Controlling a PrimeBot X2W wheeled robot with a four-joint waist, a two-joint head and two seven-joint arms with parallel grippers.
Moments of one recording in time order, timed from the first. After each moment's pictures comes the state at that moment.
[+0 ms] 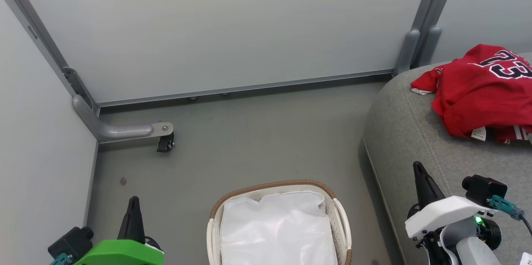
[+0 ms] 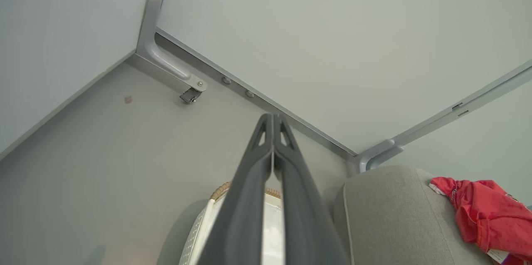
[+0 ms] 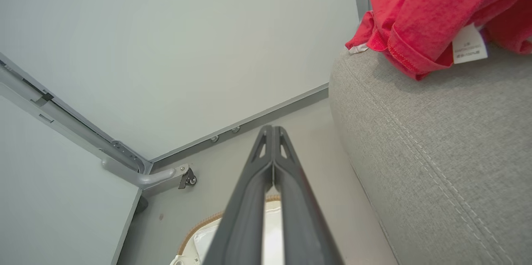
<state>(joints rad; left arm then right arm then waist) -0.01 0.04 -0.02 0.35 -0.75 -0.12 -0.15 -0.15 -0.04 -0.02 0.41 0.50 0.13 -0.15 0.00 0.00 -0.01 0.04</state>
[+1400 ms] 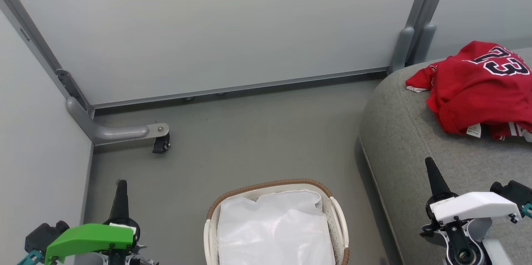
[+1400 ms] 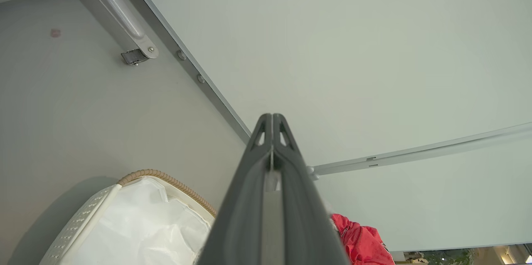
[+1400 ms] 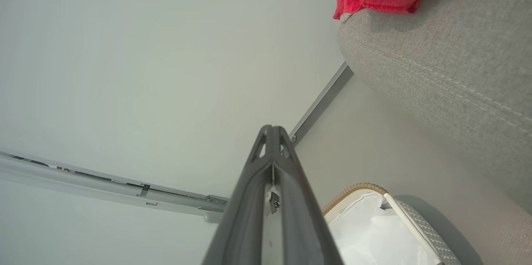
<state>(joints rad) -0.06 0.05 0.05 0.30 -1.20 -0.12 -0.01 -0.13 -0.04 -0.07 0.32 1.08 0.13 -0.01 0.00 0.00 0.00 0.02</state>
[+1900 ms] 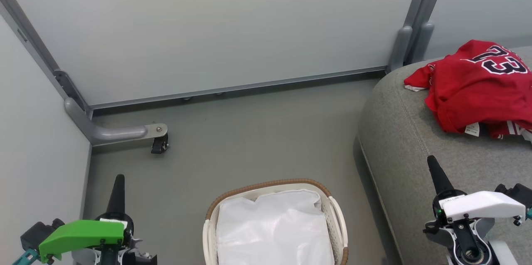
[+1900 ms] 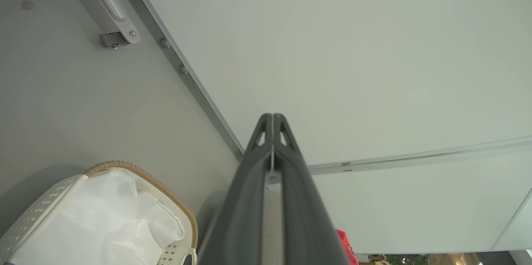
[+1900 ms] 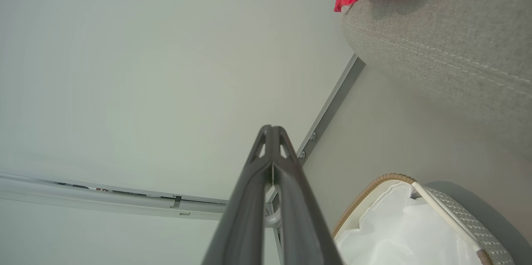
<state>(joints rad) -0.07 0.05 0.07 0.28 -1.32 -0.12 0.03 -0.13 -0.04 -0.08 0.30 1.24 0.13 0.03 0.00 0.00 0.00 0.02</state>
